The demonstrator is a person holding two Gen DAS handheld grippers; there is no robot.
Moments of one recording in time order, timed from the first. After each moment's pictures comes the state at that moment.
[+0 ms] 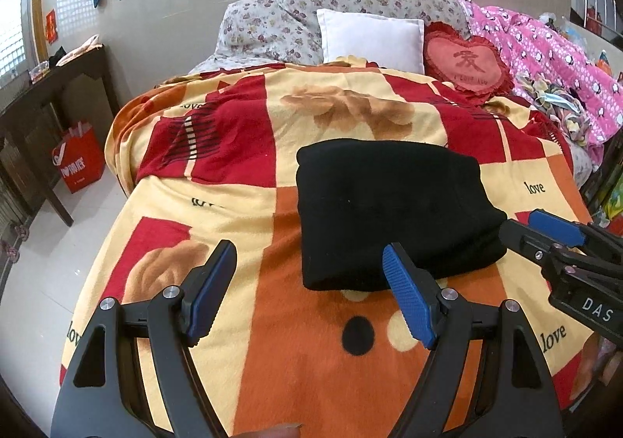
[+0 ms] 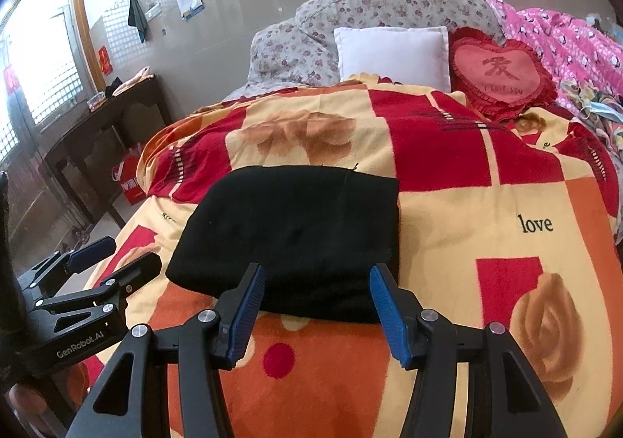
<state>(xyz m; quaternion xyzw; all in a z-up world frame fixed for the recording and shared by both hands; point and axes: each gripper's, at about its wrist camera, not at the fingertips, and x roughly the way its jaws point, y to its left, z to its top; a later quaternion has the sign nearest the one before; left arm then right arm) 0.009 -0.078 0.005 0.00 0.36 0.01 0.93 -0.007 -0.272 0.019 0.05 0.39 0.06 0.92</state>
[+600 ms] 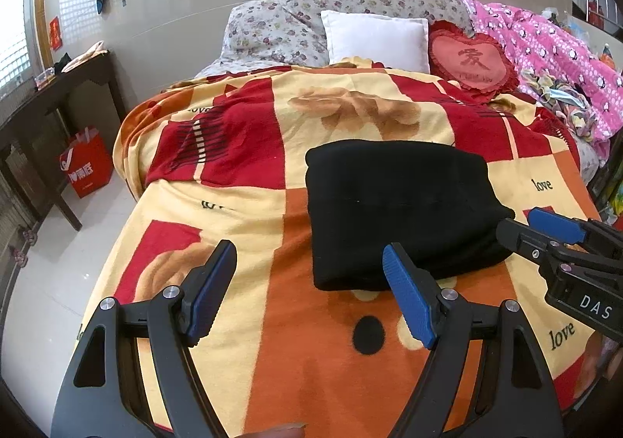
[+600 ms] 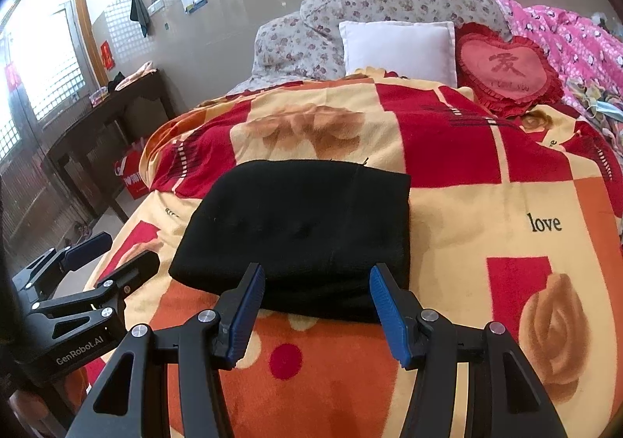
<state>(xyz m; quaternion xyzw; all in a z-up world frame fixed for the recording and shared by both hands) 0.009 -0.075 0.006 0.01 0.36 0.02 0.93 -0.002 -0.266 0.019 0.05 0.39 0.07 0.92</state>
